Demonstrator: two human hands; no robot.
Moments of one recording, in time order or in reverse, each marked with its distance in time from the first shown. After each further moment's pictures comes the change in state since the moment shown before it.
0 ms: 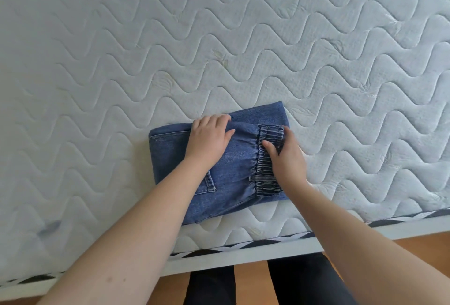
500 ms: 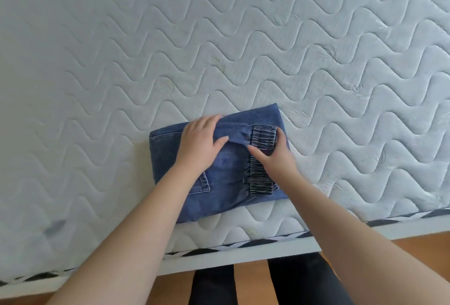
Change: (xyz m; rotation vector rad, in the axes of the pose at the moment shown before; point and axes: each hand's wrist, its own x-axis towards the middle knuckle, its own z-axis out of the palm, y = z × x) left_hand -0.021 0.003 -0.035 -0.254 -0.067 -0.096; right_hand -0.006 -0.009 -0.006 0.275 -0.220 0.022
